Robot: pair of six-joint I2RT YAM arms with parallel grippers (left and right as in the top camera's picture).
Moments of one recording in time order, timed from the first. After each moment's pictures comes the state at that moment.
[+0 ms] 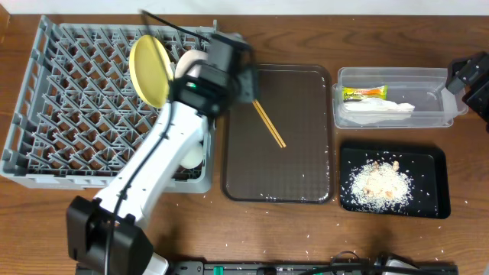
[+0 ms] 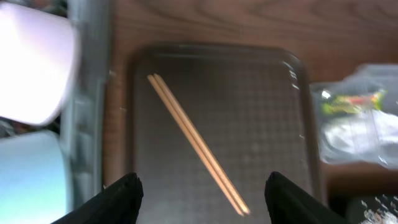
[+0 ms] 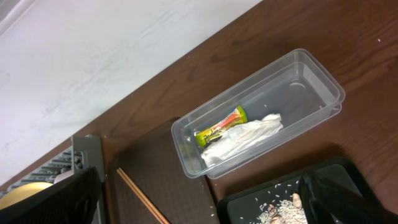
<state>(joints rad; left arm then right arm) -0.49 1.67 1.49 -0.71 -0.05 -0.46 -0.37 1.28 1.75 -1.16 -0.28 0.40</state>
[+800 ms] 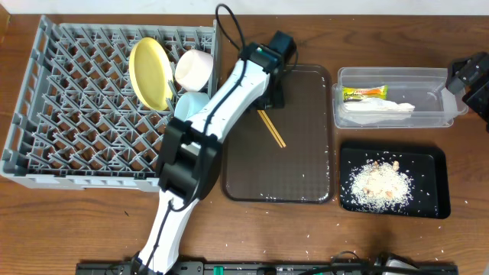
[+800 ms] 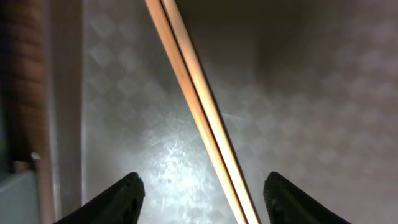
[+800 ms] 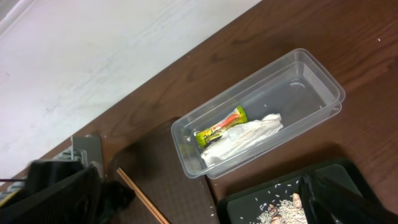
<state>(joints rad) -0.55 2.34 2.09 -1.19 -0.06 -0.70 -0.37 1.28 1.75 -1.16 -0.28 0.40</state>
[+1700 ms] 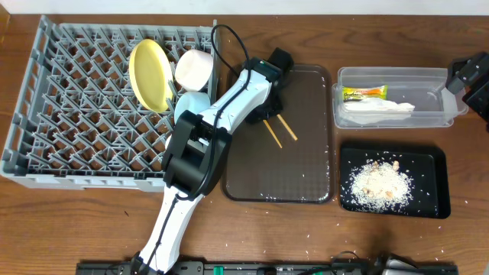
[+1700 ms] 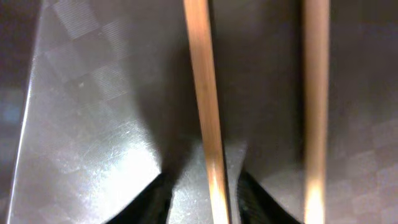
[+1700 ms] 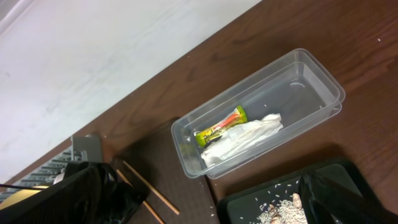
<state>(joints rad) -0.55 2.39 1.97 -1.06 -0.05 -0.93 -0.37 1.28 1.75 -1.16 -0.28 0.40</state>
